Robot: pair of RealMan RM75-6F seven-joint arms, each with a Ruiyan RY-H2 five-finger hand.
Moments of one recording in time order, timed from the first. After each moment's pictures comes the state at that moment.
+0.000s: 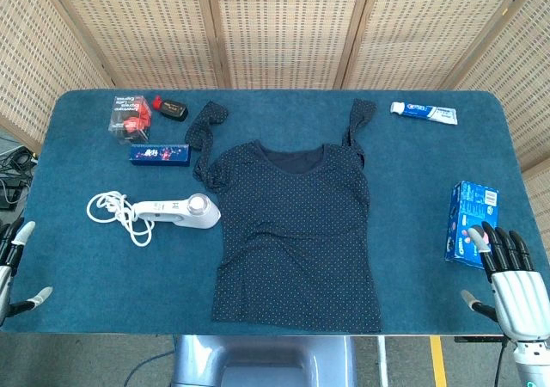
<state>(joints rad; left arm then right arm) -0.01 -1.03 0.00 -1.73 1.55 1.55 0.11 0.02 -1.07 0.03 -1.69 -1.64 1.60 -0.13</state>
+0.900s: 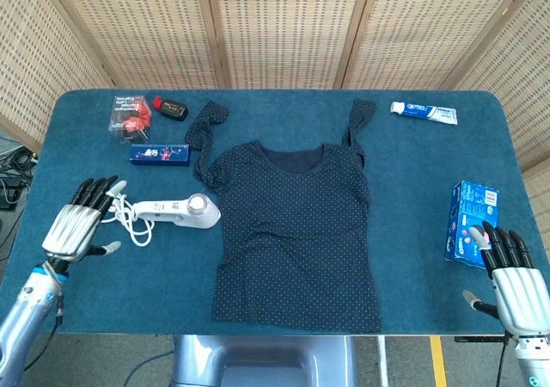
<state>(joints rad) -0.38 -1.21 -0.16 -1.57 1.45 1.12 0.14 0.03 -1.05 0.03 -1.70 -1.59 1.55 -0.11</state>
